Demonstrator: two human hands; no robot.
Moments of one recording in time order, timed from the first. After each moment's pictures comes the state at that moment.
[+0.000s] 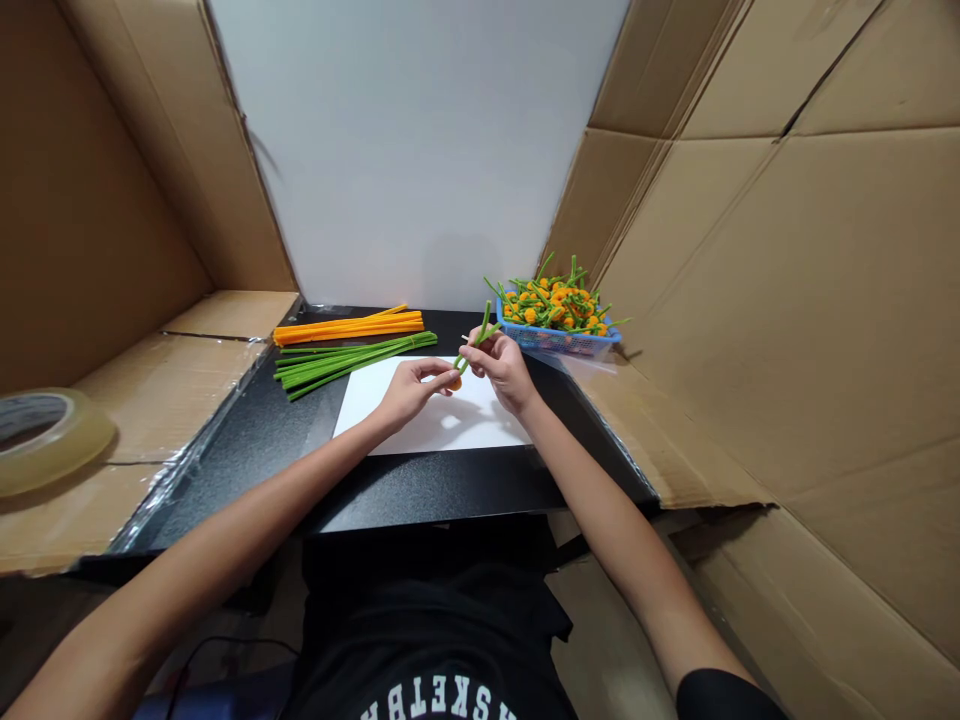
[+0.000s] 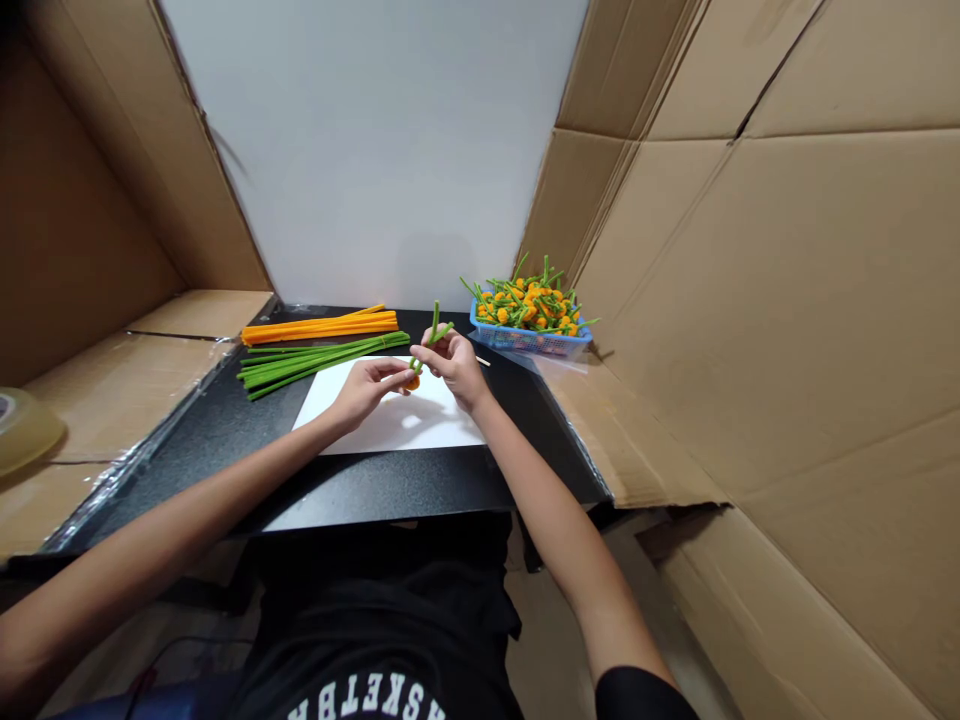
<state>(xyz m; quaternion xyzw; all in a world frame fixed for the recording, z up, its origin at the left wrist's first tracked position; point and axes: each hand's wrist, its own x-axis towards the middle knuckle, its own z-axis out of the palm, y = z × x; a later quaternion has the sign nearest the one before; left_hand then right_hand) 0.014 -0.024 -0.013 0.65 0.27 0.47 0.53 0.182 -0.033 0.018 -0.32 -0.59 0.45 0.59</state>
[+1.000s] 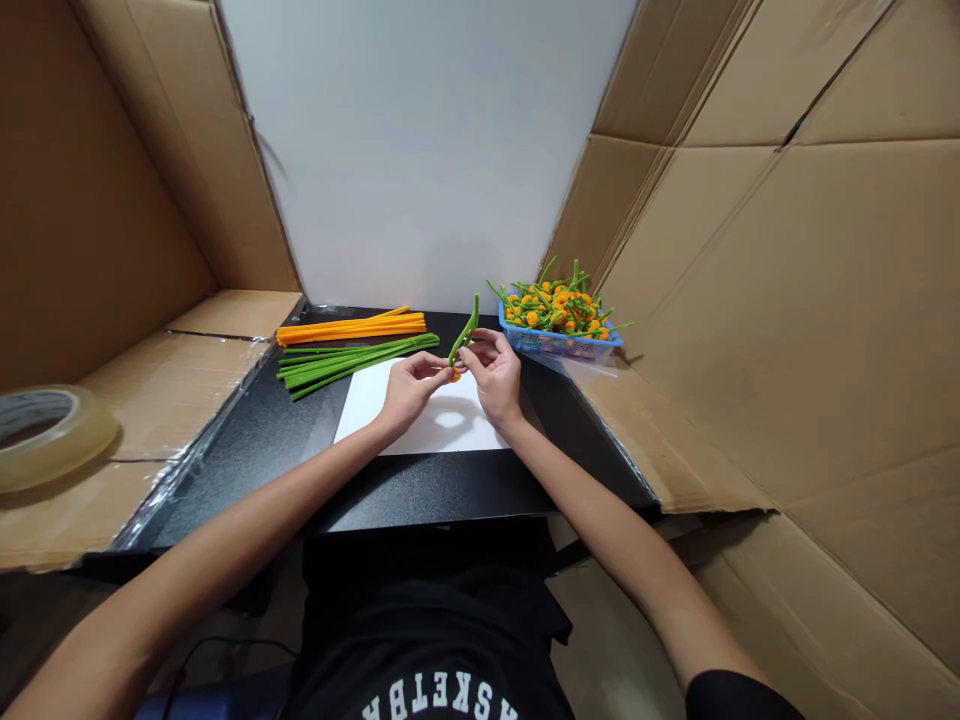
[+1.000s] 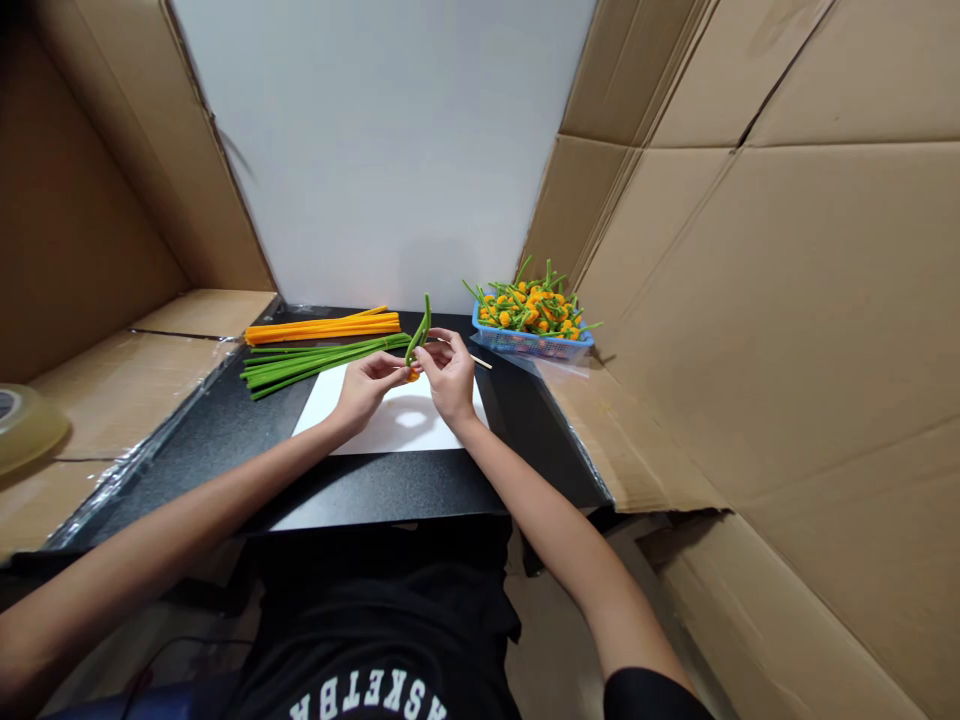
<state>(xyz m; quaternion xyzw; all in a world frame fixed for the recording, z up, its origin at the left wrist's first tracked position) 0.020 -0.025 -0.019 0.55 0.28 0.57 0.55 0.159 -0.039 0.003 -0.36 -0.54 0.34 0.68</state>
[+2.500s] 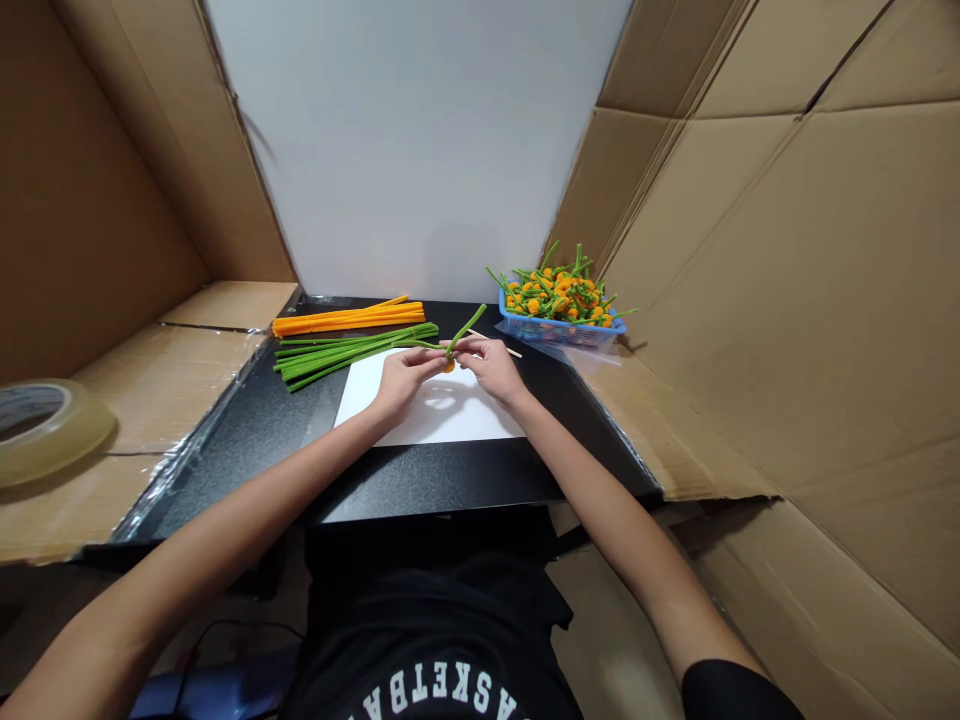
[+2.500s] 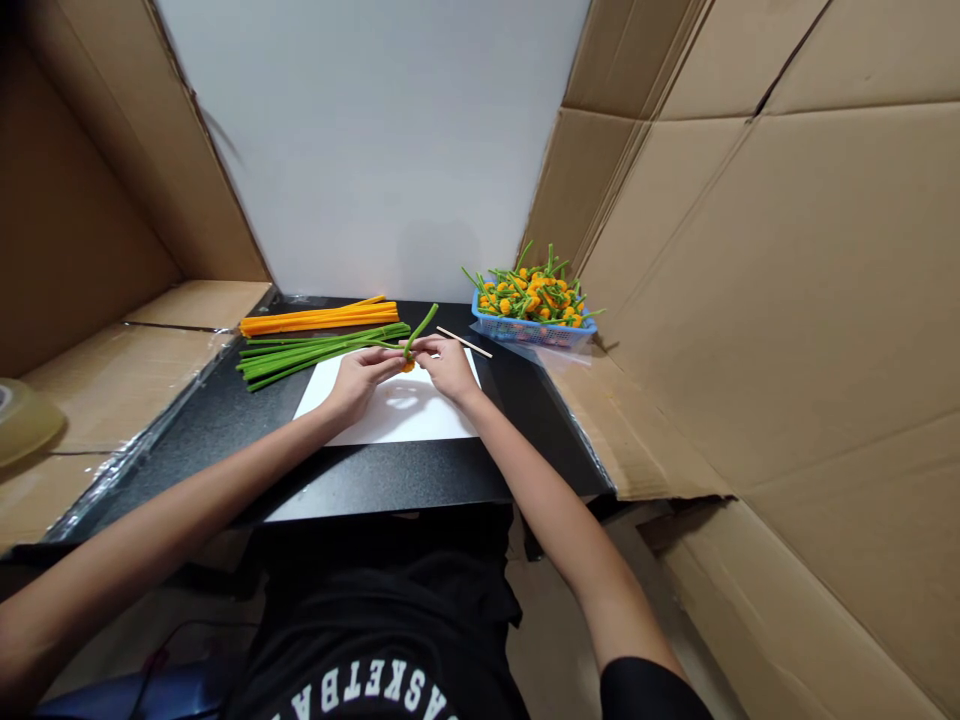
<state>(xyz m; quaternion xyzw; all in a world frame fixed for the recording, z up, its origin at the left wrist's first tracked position) 0.017 -0.018 -0.023 0.50 0.31 0.56 0.58 0.178 -0.020 -0.002 -0.39 -0.63 0.38 0.54</state>
